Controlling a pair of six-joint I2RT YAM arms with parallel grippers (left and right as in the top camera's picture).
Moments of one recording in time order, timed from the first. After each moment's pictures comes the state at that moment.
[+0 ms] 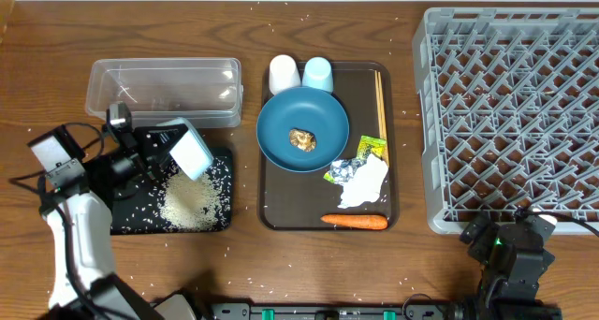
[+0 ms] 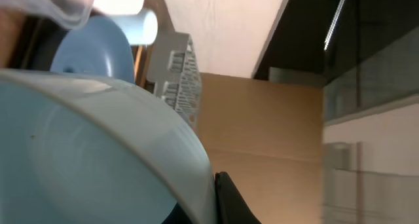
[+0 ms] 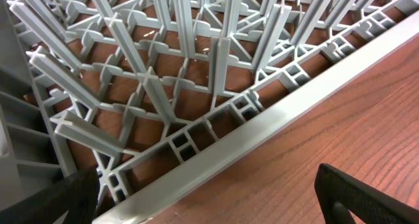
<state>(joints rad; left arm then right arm) 0.57 1.36 0.80 -0.36 1.46 -0.75 -0.07 0.26 0.33 -0.83 0.38 0.35</state>
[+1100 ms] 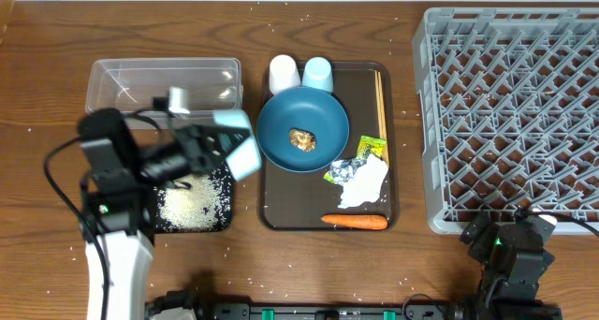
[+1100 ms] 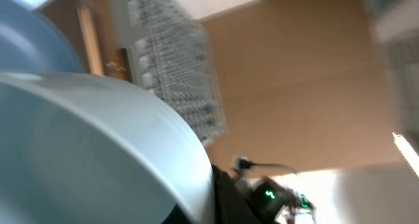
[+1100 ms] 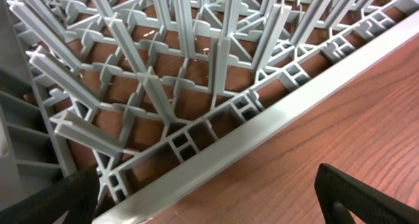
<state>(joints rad) 0.14 1.00 0.80 -0.29 1.21 -0.80 -0.07 0.26 0.33 -0.83 0.38 0.35</state>
